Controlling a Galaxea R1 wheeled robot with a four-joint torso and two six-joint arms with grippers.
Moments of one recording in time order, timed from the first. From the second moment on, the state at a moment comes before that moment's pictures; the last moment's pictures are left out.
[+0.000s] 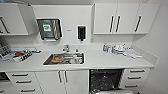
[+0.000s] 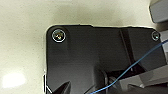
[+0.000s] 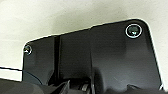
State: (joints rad) left arm 1.53 2.94 -2.65 0.09 -0.11 -0.05; right arm -1.53 3.07 -2.73 0.16 0.11 -0.05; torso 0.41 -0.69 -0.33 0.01
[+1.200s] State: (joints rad) left arm 1.53 2.95 -2.66 0.09 -0.11 -0.05; right arm -1.53 3.07 -2.73 0.14 0.10 -0.05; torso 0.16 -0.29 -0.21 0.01
